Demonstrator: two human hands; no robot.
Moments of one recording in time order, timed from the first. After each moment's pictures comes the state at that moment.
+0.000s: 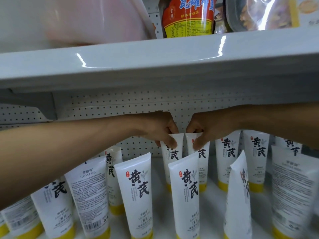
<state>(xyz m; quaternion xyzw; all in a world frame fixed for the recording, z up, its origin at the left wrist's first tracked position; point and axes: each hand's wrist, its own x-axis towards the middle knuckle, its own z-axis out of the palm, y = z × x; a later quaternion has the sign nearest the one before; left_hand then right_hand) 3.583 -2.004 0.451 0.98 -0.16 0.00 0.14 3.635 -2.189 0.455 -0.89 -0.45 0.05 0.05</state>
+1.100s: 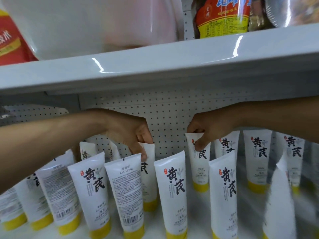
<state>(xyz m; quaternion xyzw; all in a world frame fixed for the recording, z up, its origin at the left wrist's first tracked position) 3.510 -1.907 0.473 0.98 -0.10 -0.16 0.10 3.618 -2.130 0.460 -0.89 -0.46 0.05 0.02</state>
